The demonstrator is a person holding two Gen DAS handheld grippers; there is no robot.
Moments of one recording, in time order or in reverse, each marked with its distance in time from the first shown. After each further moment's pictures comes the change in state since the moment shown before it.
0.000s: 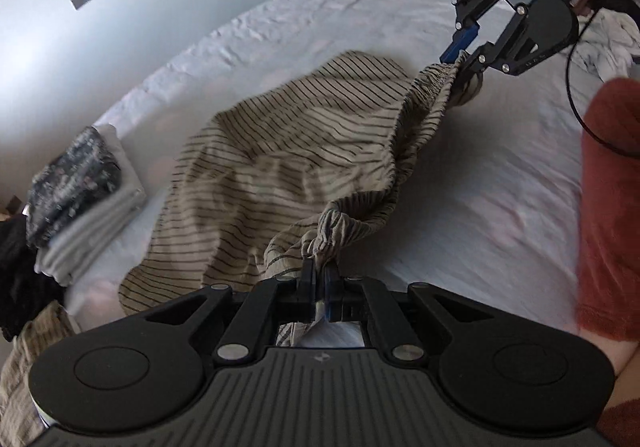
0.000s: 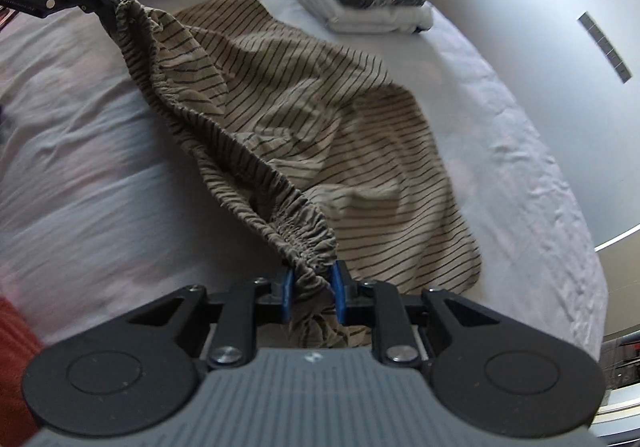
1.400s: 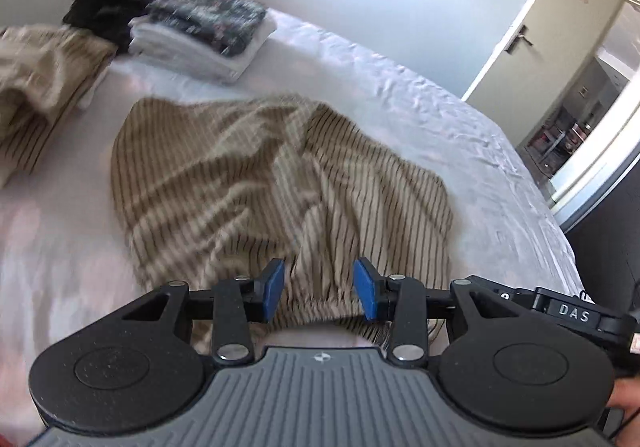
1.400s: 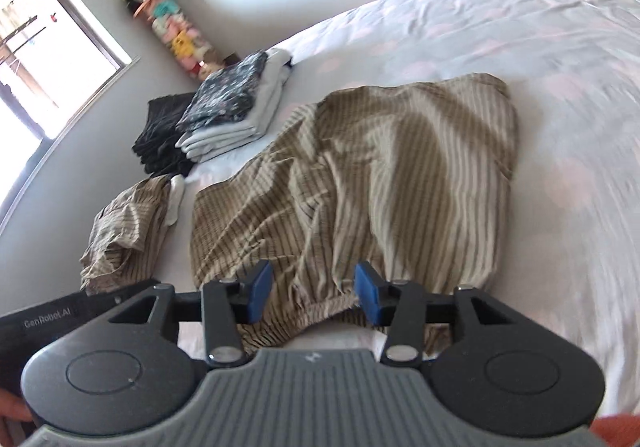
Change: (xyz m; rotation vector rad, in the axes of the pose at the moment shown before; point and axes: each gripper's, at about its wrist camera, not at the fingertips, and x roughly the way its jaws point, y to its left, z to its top) left arm -0.058 -0.046 -0.001 -1.124 -0.163 0.072; right arm -0.047 0.008 -0.068 1.169 -0.342 0.230
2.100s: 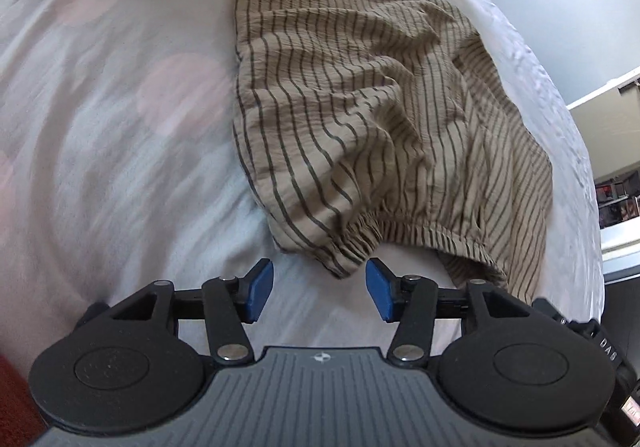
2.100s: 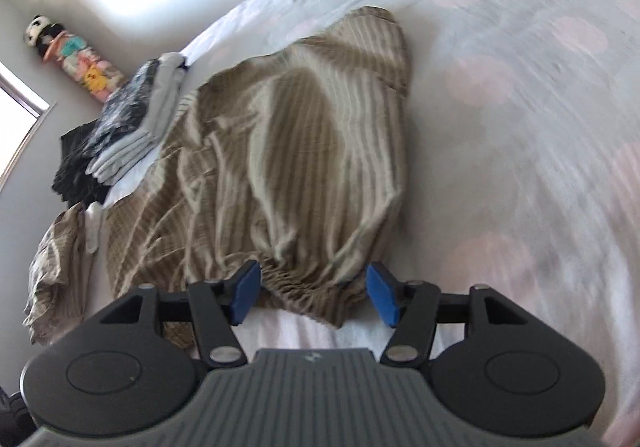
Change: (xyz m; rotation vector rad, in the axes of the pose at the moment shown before) left arm 0.063 0.088 -0.062 -0.403 0.214 0.114; right arm 0.056 -0.082 -0.049 0.247 0.002 -0.165
